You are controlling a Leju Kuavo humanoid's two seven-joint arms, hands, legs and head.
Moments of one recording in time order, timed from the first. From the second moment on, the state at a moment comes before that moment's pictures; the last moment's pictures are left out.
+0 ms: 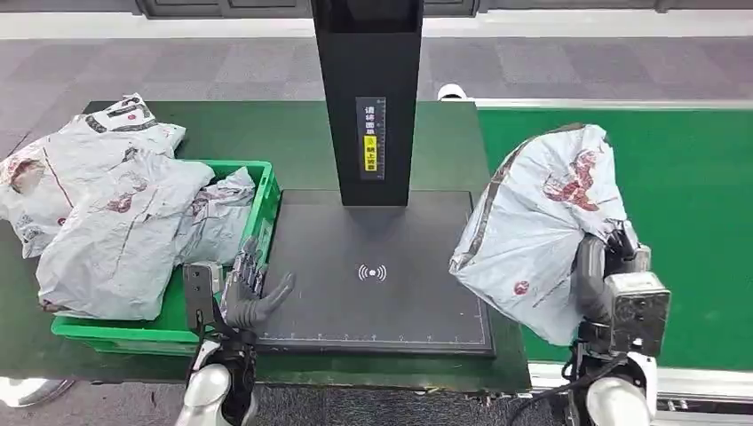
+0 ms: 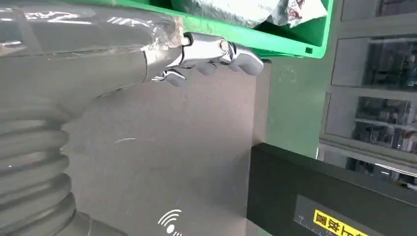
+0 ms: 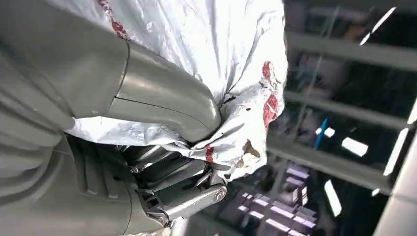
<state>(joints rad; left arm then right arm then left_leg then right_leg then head) -0.01 -0.22 -0.04 -1.42 -0.06 0.14 -0.26 -0.05 0.11 0.02 -1.70 0.33 -0.19 -0.28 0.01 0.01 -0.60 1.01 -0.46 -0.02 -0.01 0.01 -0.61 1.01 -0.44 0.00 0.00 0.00</state>
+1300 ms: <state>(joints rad) -0.14 -0.23 -0.13 -1.35 -0.04 0.14 -0.26 -0.57 0.29 0.11 -0.58 0.30 -0.14 -0.24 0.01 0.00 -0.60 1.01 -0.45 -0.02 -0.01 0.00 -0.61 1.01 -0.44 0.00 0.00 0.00</state>
